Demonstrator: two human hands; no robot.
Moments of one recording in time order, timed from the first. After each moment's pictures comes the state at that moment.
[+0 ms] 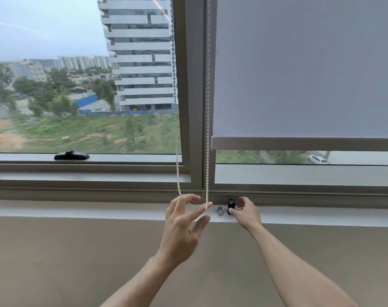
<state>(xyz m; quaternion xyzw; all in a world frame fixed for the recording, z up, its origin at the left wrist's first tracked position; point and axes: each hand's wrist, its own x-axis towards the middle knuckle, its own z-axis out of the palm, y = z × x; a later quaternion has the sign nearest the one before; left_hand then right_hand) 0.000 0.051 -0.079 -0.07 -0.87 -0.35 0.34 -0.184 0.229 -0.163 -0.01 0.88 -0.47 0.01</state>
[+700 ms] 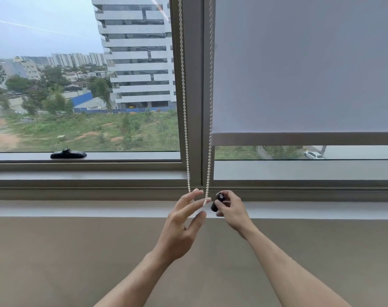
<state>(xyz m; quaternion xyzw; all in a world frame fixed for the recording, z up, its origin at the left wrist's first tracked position) 0.004 0.043 -0.078 -0.12 -0.83 -0.48 0.25 -0.128 0.197 -0.125 -0.11 0.76 -0.64 0.05</state>
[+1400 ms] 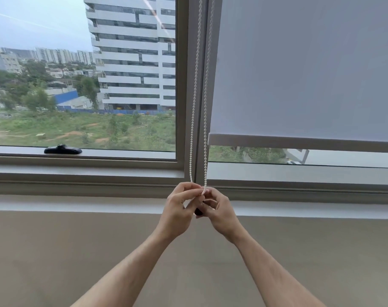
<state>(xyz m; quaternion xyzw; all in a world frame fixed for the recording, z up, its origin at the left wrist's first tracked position) 0.002 0.048 -0.055 -0.10 -0.77 -0.56 0.27 -0.055 0.186 -0.081 -0.26 0.69 -0.68 0.05</state>
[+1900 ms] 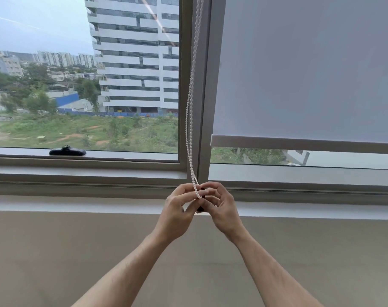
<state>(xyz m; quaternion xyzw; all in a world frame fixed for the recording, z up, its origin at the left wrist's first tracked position) 0.015 0.035 -0.053 -0.14 -0.80 -0.51 0.28 -0.044 0.180 -0.072 -0.28 0.63 -0.73 0.00</state>
